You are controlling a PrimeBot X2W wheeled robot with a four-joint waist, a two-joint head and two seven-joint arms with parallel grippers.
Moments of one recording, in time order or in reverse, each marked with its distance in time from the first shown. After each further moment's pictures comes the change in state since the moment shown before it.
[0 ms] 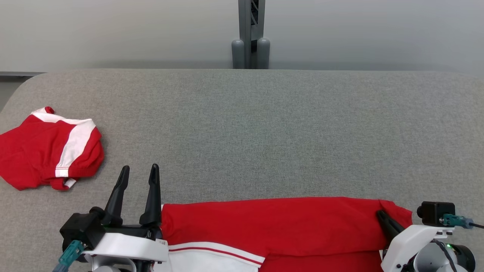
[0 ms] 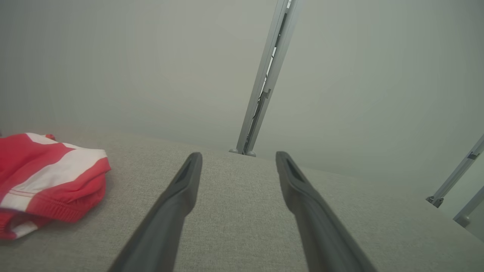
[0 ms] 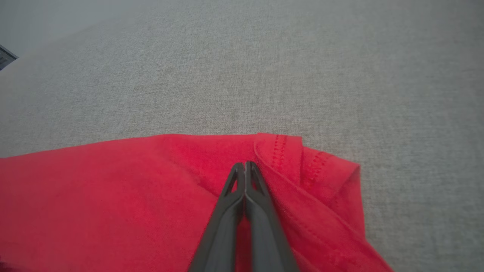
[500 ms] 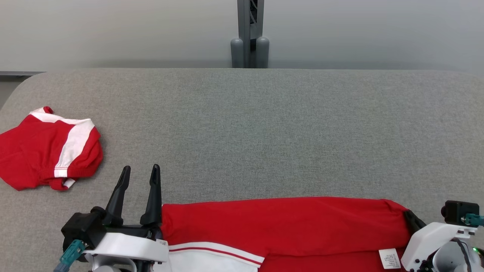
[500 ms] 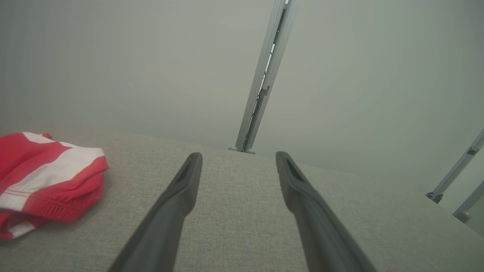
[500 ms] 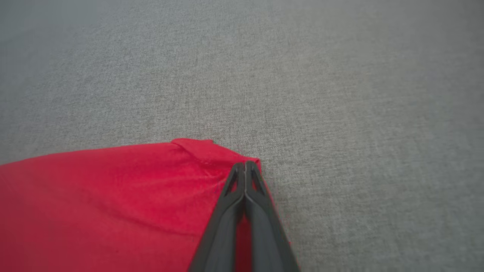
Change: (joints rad) left arm -0.005 0.000 0.001 0.012 0.009 -0.008 0.000; right arm -0.039 0.023 -0.157 0.102 -0.120 0.000 -0.011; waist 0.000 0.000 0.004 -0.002
